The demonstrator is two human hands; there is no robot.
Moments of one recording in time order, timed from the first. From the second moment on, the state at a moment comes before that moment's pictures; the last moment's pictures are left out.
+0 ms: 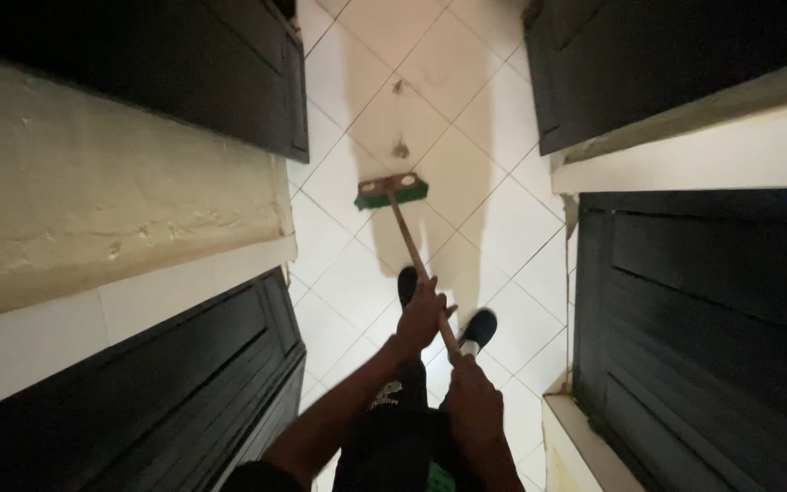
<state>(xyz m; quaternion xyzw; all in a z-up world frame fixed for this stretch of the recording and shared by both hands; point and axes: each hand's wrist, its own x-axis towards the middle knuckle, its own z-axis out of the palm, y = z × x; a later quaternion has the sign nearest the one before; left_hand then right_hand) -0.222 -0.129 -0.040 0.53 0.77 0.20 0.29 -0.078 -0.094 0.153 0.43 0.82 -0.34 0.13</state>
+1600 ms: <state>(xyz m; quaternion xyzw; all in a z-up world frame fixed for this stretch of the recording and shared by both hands) -0.330 -0.209 -0.068 0.40 0.84 0.29 0.24 -0.189 -0.133 0.116 0.33 0.86 -0.37 0.14</state>
